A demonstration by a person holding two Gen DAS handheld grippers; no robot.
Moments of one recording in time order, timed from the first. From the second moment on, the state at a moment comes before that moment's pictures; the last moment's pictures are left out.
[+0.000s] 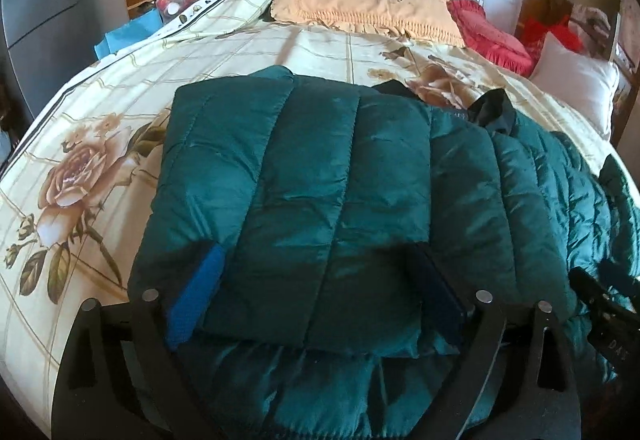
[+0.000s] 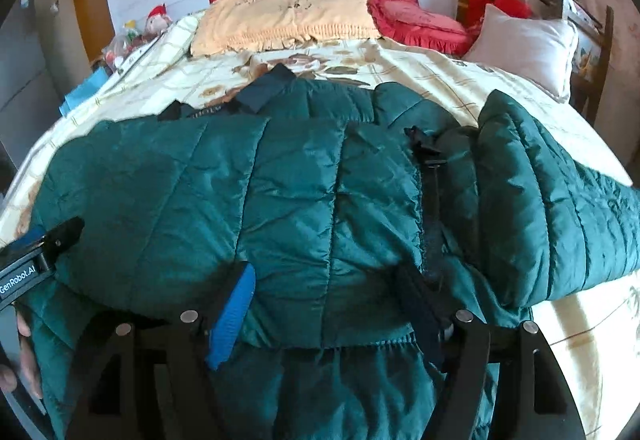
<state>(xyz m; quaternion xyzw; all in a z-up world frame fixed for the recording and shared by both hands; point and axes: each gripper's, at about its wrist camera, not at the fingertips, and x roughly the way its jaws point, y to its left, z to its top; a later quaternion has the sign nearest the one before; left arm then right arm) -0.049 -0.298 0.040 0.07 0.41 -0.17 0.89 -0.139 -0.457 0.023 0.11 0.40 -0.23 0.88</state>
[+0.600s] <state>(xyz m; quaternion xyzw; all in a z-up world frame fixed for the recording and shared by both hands) -0.056 -0.293 0.041 0.08 0.42 -0.17 0.89 -0.163 -0.457 0.026 0.13 0.42 -0.24 0.87</state>
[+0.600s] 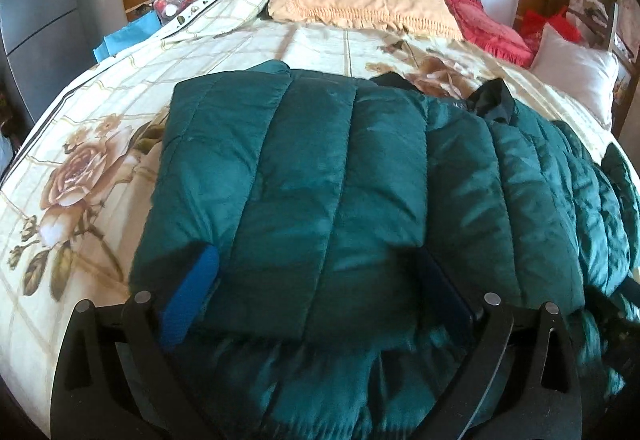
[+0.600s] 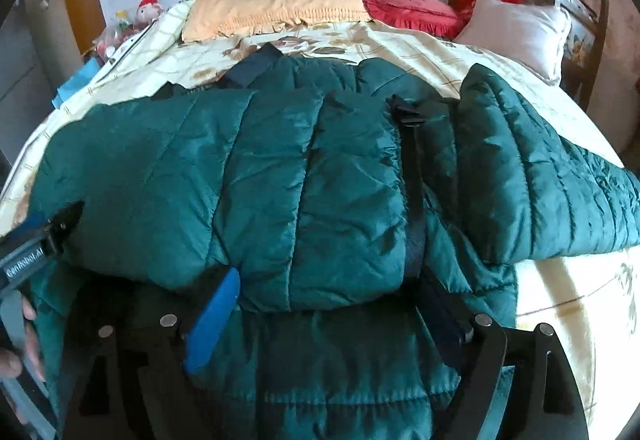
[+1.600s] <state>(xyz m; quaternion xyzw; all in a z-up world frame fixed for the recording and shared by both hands) -0.138 -0.311 0.072 0.07 0.42 -0.26 0.87 -0.392 -0.733 0.044 0.35 0.28 -0.47 0.76</state>
